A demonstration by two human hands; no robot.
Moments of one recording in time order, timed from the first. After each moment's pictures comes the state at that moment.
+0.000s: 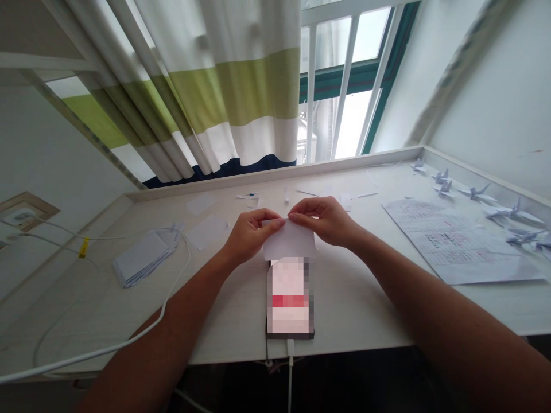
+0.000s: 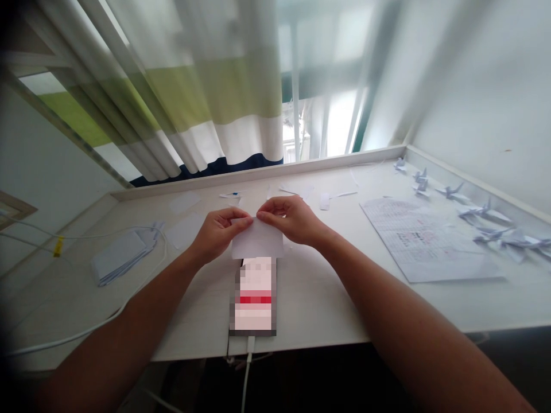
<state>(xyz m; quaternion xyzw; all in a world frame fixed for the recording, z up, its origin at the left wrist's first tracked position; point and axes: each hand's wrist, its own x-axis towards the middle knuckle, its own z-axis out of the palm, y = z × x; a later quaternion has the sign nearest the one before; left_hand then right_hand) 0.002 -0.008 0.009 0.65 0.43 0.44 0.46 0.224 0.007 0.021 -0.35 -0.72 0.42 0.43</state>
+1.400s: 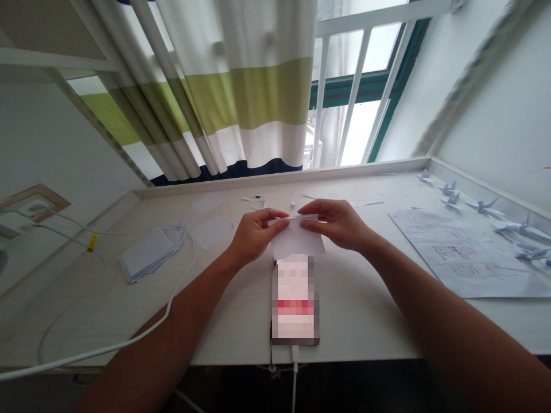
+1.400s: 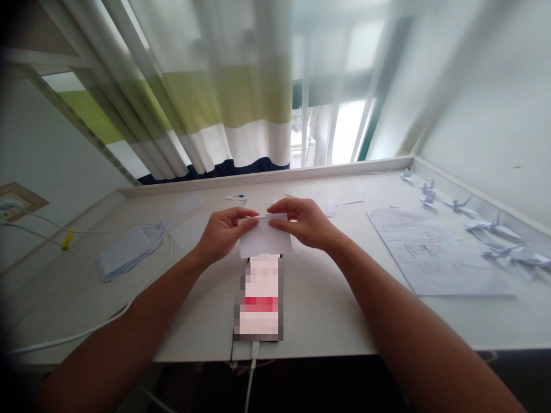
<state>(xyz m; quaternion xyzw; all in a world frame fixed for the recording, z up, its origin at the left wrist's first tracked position) -0.001 -0.004 0.005 0.64 0.42 0.48 0.42 0.233 0.013 0.021 -0.34 -0.71 0.44 0.44</state>
